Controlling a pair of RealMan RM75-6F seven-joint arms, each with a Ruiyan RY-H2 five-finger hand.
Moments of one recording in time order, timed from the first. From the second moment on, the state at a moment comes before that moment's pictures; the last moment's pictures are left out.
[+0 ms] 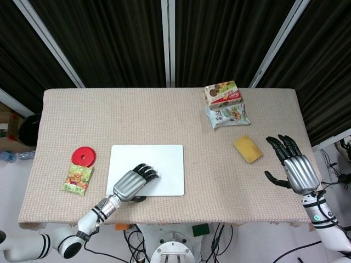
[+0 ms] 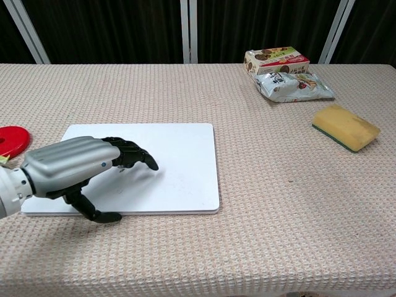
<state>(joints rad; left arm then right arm) -0.55 -1.61 0.03 -1.49 1.52 0.99 0.23 0.29 -1.10 0.04 -1.64 -1.62 1.40 0.17</state>
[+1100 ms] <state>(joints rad) -0.50 -1.82 0.00 -1.04 1.72 1.40 0.06 0.34 -1.14 -0.01 -1.66 -1.74 1.30 0.17</state>
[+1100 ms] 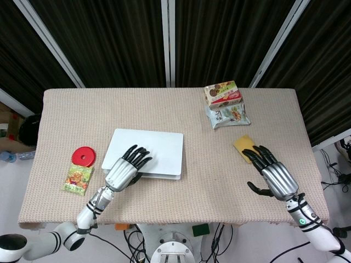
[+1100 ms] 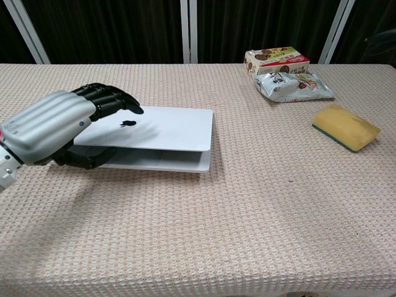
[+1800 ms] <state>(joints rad) -0.52 -1.85 -0.03 -1.00 1.70 1.43 -0.01 0.64 -1.41 0.01 -1.62 -1.65 0.82 0.05</state>
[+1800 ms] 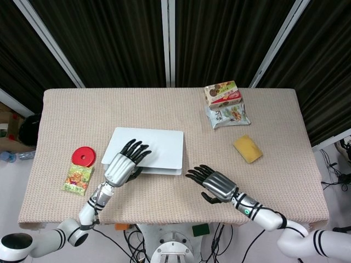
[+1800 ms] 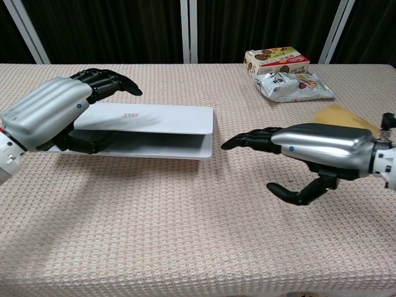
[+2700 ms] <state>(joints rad) -0.55 -1.84 -0.04 -0.99 1.68 1.42 -0.03 0.79 -1.62 0.06 -1.47 -1.45 0.66 -0.17</state>
